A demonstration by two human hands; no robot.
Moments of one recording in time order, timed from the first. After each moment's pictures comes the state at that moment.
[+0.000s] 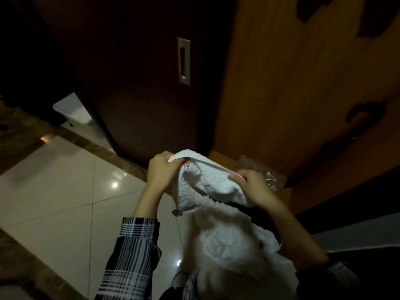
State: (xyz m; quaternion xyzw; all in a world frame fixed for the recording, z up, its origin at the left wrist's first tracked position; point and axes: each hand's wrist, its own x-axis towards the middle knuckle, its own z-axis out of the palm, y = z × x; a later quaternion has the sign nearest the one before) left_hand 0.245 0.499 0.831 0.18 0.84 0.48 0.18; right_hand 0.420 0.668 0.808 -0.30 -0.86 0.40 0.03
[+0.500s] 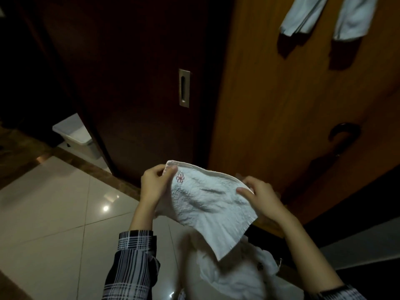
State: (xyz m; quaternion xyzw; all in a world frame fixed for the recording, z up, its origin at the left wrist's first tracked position) left_hand 0.248 0.469 0.838 0.19 0.80 0.55 0.16; right_hand 0.449 0.661 0.844 -0.32 -0.89 0.33 0.07
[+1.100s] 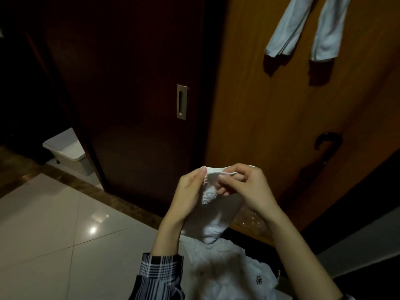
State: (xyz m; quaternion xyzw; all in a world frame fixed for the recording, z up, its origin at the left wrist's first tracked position) left_hand 0.321 0.476 0.892 0.36 0.54 0.71 0.29; right_hand 0.434 0.576 0.933 -0.23 -0.71 0.62 0.24
